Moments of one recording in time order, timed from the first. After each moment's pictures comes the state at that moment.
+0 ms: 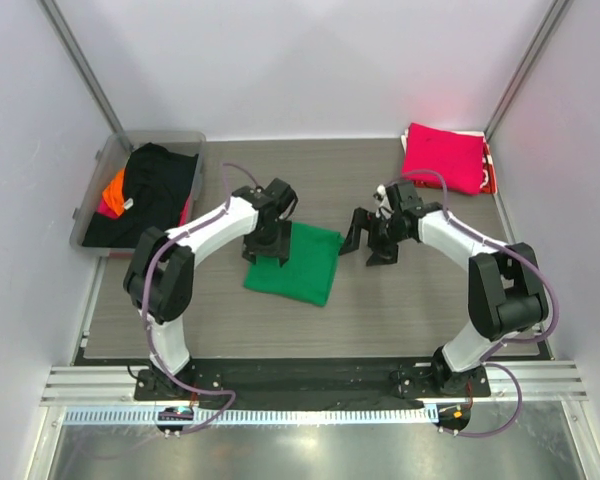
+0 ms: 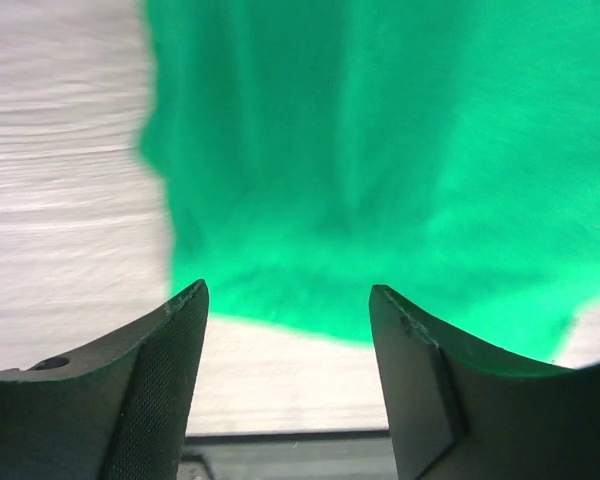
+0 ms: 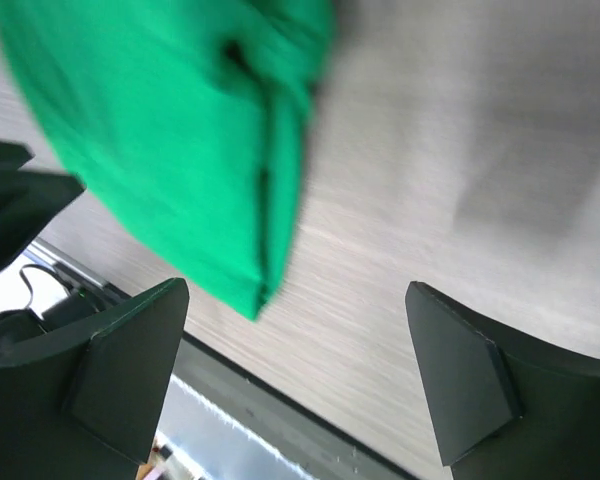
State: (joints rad) left arm -0.61 1.87 1.41 -0.92 -0.09 -0.53; right arm 0.28 1.62 1.01 -0.52 -0.47 0.51
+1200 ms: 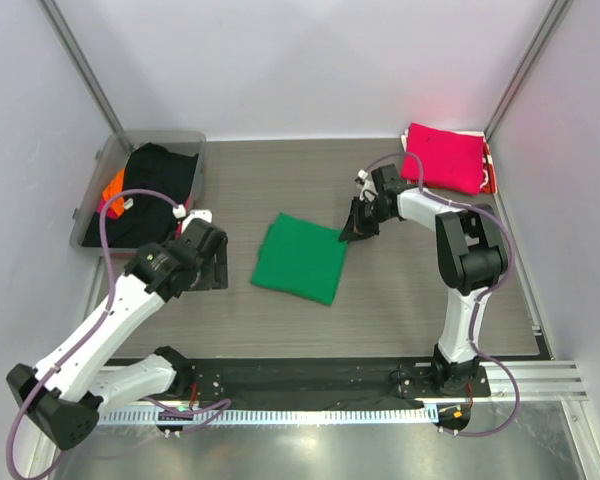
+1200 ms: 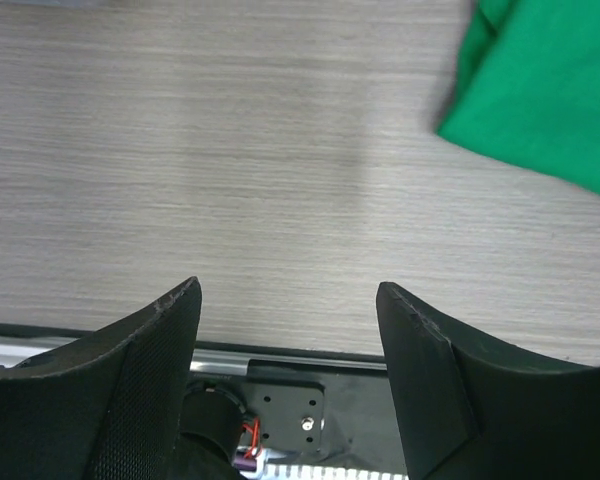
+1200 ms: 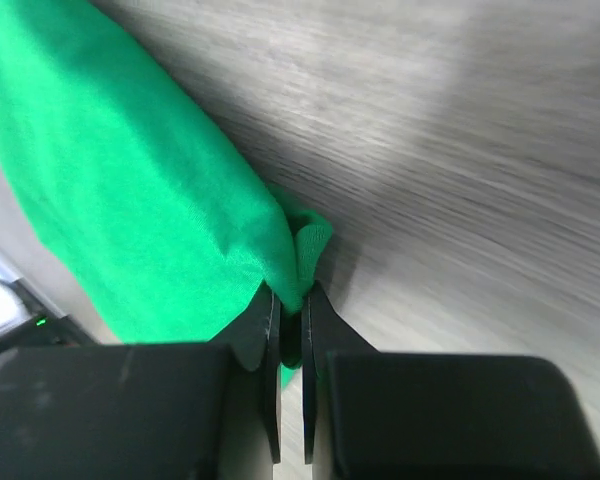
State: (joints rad) left arm -0.61 1.02 1.06 -1.14 -0.39 -0.55; right arm 0.26 1.99 1.31 -0.43 -0.54 0.35
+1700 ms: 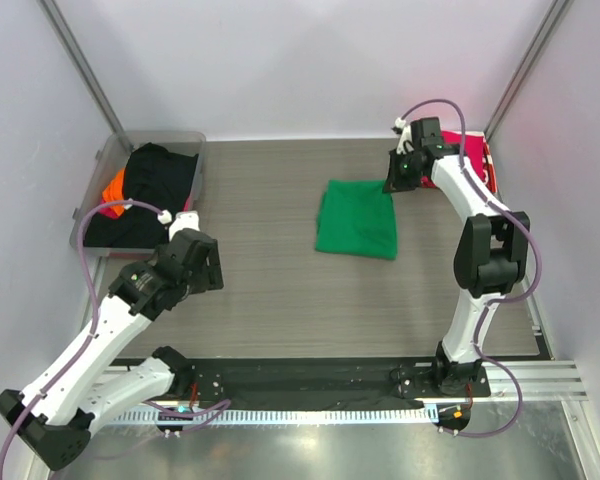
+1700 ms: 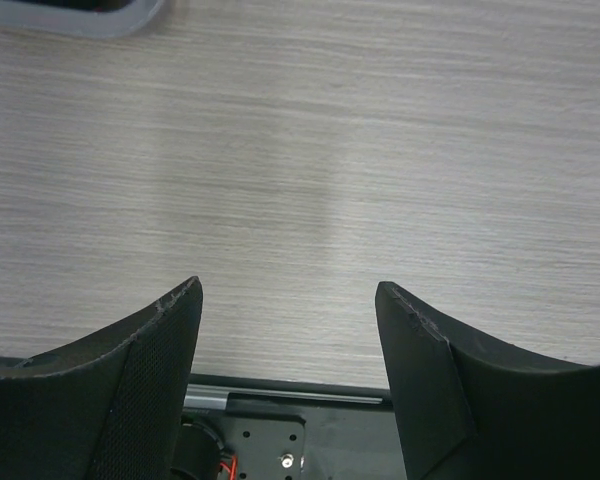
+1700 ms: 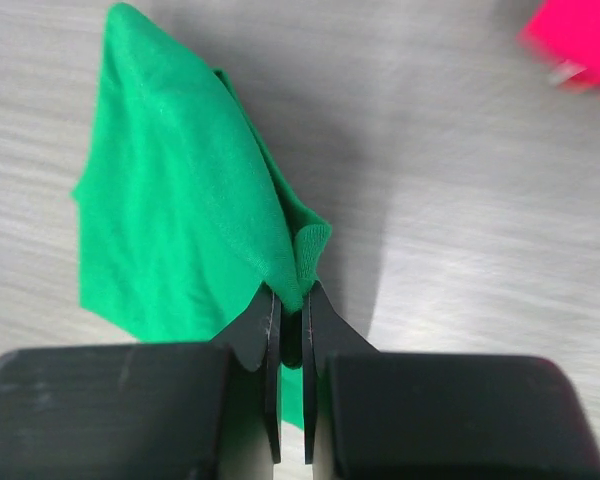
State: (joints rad) left arm -0.61 0.87 0.98 -1.05 -0.44 -0.58; right arm 0.11 1.92 1.66 -0.68 -0.22 0.08
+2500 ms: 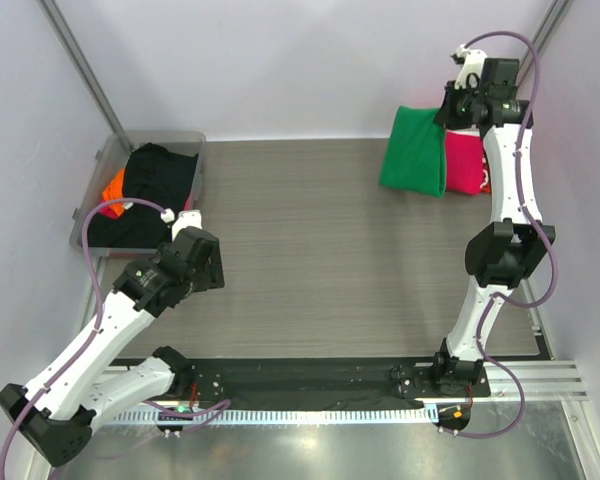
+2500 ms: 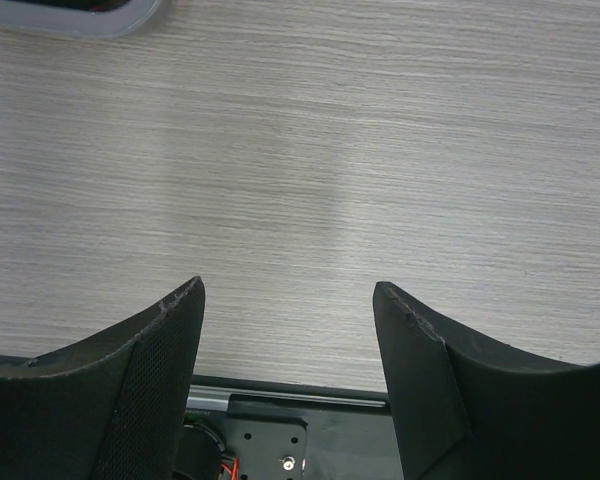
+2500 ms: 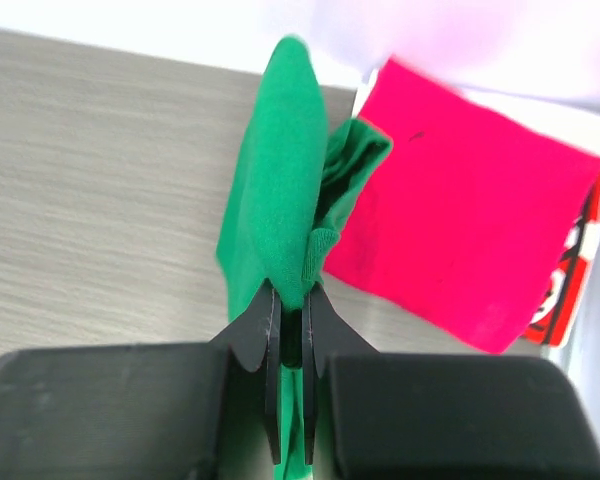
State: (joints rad) left arm -0.61 0.89 0.98 -1.04 -0.45 -0.58; right arm -0.10 2.01 2.22 -0.80 -0.28 -0.14
